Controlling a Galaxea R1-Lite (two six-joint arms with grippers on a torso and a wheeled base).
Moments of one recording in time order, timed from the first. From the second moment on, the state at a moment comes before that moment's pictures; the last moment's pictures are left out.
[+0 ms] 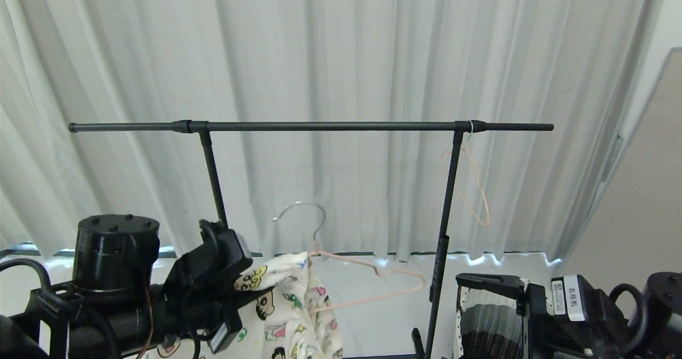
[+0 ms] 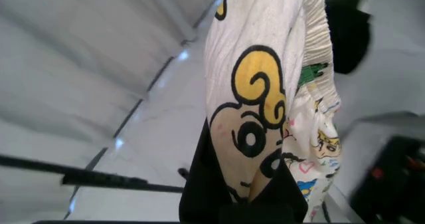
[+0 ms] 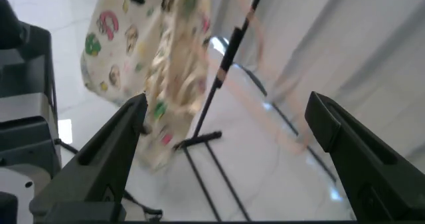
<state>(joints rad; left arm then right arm) -0.33 1.51 -0.40 -0.55 -0.39 0.59 0.69 1.73 -0.03 -1.56 0.51 -0.18</state>
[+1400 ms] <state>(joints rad) -0.51 1.54 -0.73 -0.56 -0.20 0.29 0.77 1.66 -0.54 -0.89 0.16 0.59</state>
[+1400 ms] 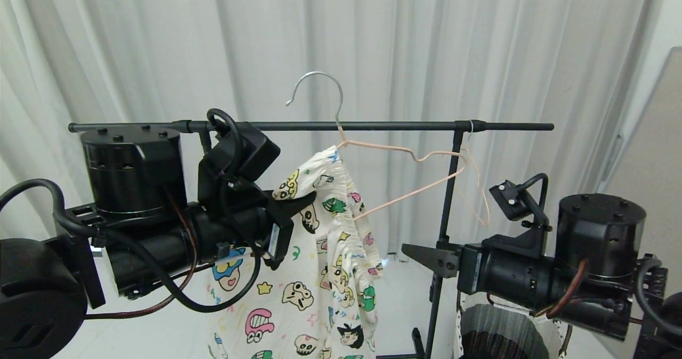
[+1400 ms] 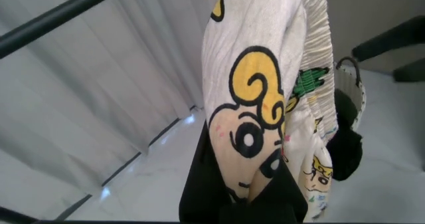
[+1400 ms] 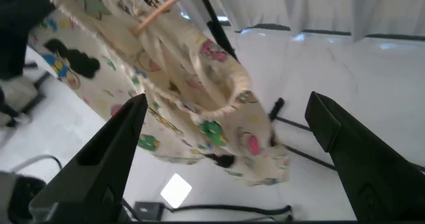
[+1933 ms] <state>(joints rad) -0.56 1.53 -0.79 -0.56 -0.20 0.29 0.83 1.83 -0.62 -0.96 0.03 0.67</state>
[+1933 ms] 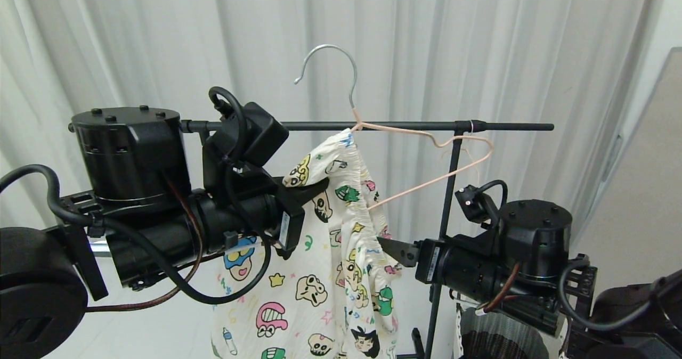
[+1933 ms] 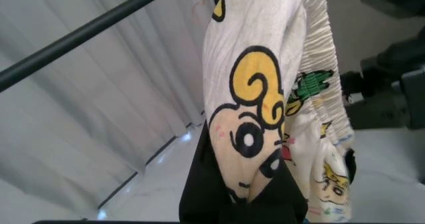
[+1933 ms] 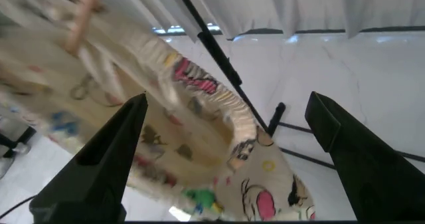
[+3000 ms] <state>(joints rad) -0.48 1.57 -0.73 -0.56 -0.19 0.38 0.58 1.93 -0.54 -0.96 -0.18 0.43</state>
